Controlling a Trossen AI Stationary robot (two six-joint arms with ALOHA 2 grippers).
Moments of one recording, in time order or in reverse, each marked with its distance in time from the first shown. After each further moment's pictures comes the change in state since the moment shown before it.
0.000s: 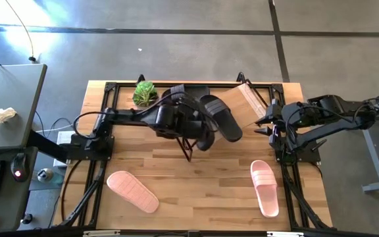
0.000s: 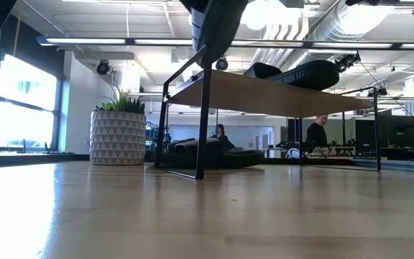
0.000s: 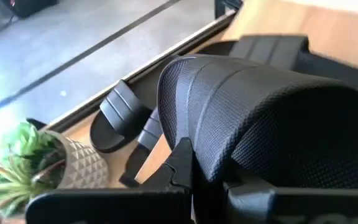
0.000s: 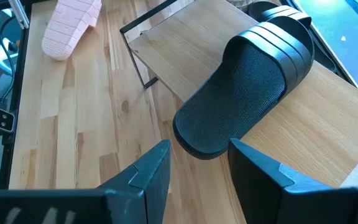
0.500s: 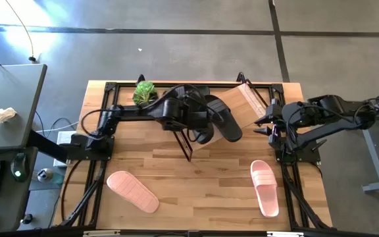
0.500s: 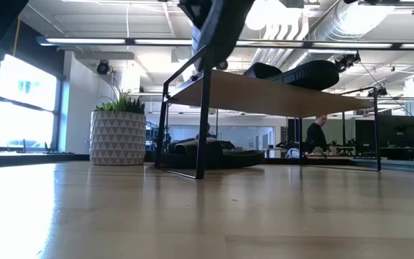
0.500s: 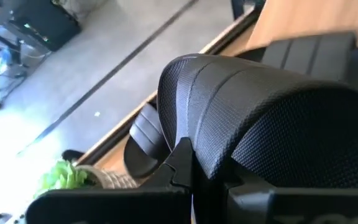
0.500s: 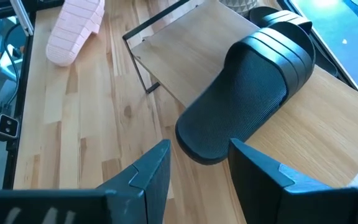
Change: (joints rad) left arm 0.084 0.060 0.024 0.004 -0.042 0.213; right arm 0.000 0.000 0.000 0.023 0.000 0.005
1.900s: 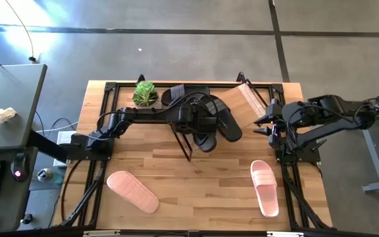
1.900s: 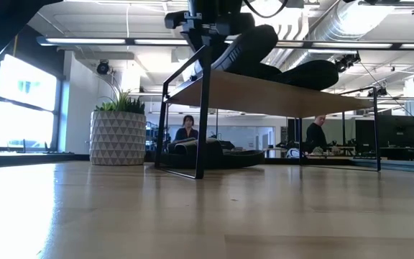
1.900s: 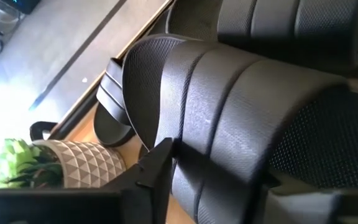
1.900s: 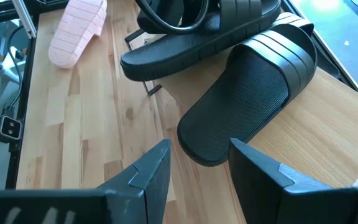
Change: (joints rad) left arm 0.025 0.105 -0.026 -0.001 0.165 -0.019; right arm 0.000 0.000 0.000 0.008 -0.004 0.000
